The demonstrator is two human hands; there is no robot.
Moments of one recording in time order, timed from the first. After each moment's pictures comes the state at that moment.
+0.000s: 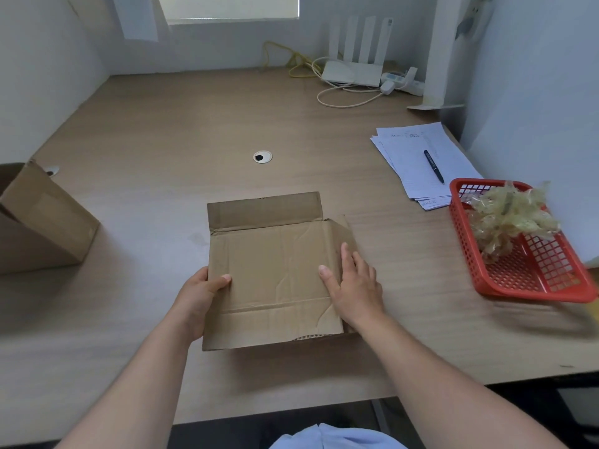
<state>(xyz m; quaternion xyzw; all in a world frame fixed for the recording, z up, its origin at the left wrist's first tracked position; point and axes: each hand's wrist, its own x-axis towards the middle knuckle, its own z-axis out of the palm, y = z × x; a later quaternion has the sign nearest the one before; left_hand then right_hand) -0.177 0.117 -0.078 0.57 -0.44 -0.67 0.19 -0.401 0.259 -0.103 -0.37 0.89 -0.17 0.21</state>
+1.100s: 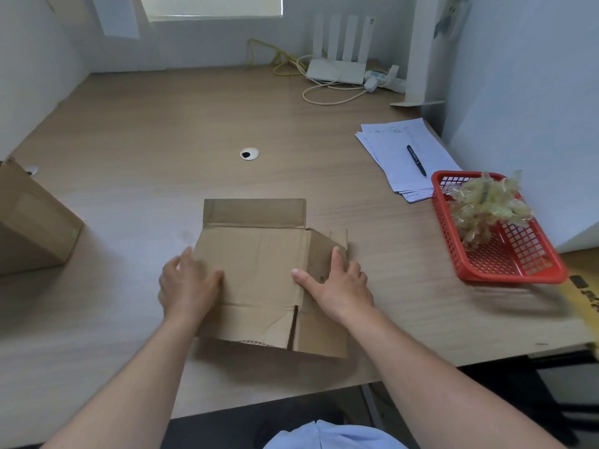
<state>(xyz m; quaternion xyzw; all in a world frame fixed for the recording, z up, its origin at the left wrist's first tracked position) -0.187 0.128 -0.073 0.65 -0.70 -0.27 0.13 -0.382 0.269 -0.078 -0.30 0.90 -0.14 0.28</state>
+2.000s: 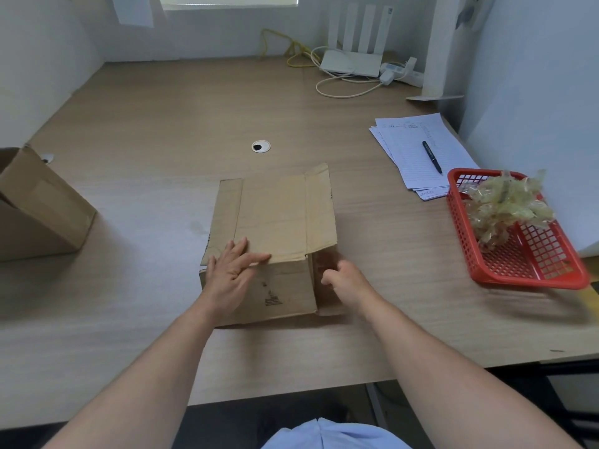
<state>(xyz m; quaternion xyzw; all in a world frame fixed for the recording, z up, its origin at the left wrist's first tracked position) -0.202 0.141 -0.077 0.41 -0.82 -0.38 0.11 -0.392 0.261 -0.084 -0.28 0.76 -0.40 0.43</state>
